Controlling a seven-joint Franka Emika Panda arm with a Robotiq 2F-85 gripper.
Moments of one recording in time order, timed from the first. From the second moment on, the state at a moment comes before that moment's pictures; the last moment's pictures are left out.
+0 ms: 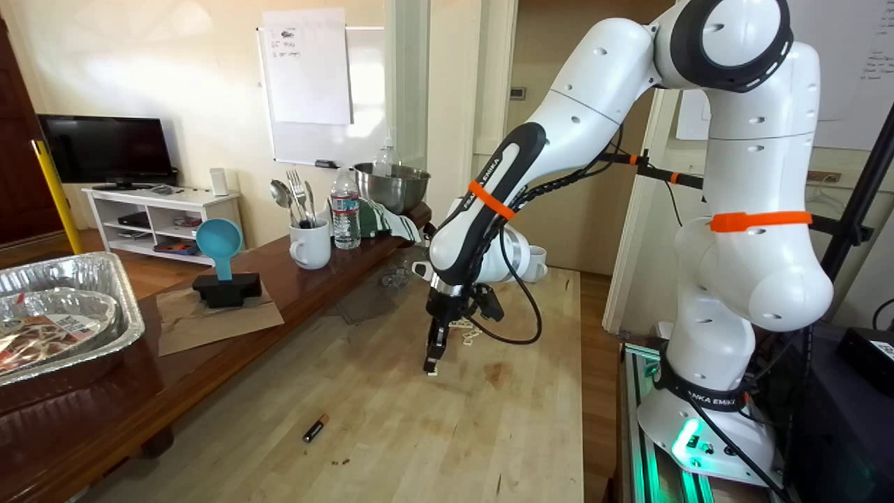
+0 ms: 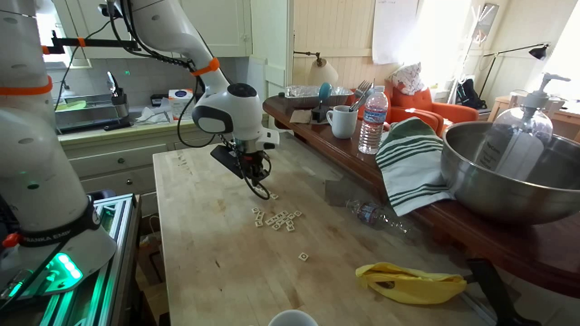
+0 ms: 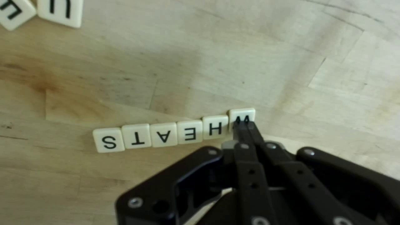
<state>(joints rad) 0.28 0.17 -0.07 -2.56 0.74 2.84 -0.92</state>
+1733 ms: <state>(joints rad) 0.28 0.16 -0.07 -2.56 0.74 2.84 -0.94</state>
